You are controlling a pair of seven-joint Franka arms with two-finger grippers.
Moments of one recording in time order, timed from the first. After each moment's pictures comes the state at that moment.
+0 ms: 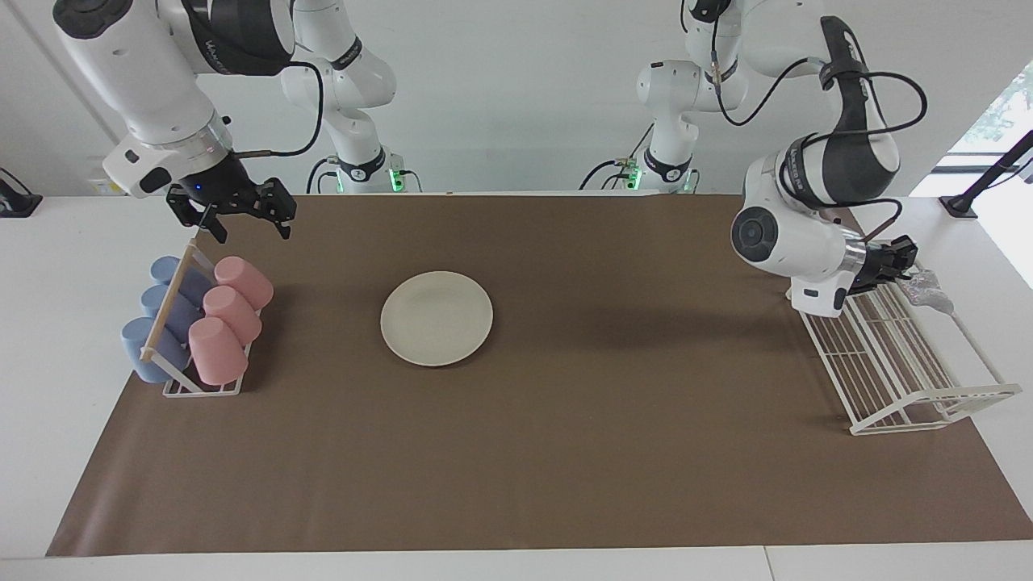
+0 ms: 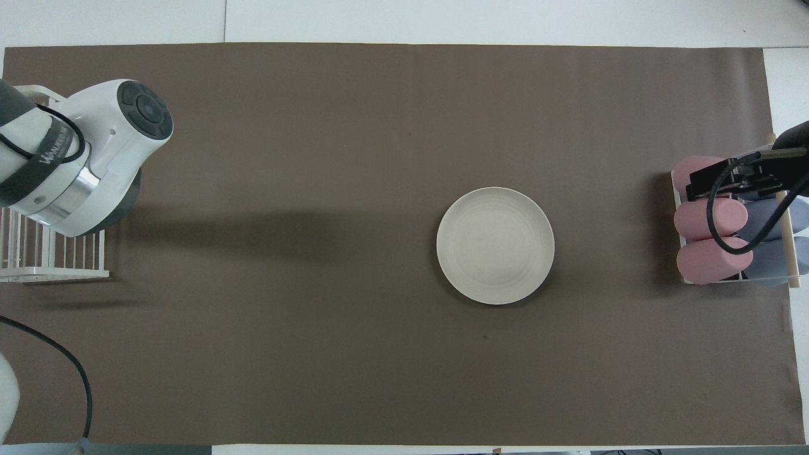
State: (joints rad) left arm -0.18 0.29 -0.01 -1.74 1.12 1.58 -0.55; right arm 0.02 0.02 -0.04 -1.60 0.01 1.57 -0.06
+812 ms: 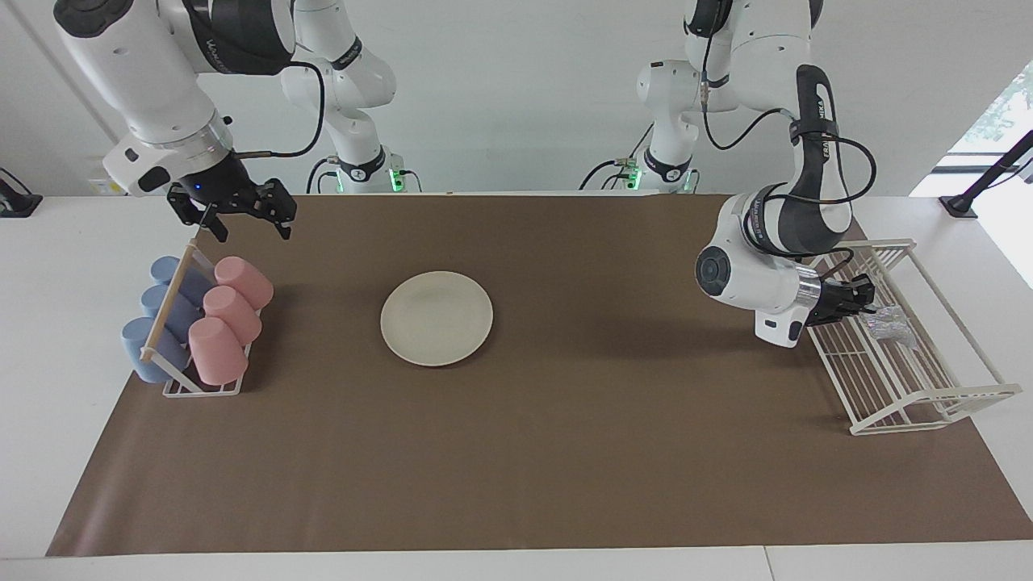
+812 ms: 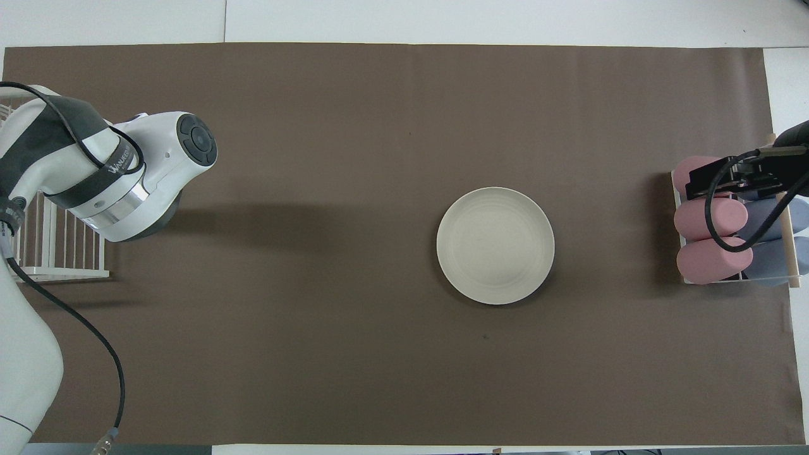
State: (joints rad) left arm -0.20 0.34 -0.02 -1.81 1.15 1.66 -0.61; right arm 0.02 0.02 -0.03 -1.60 0.01 1.57 -0.03
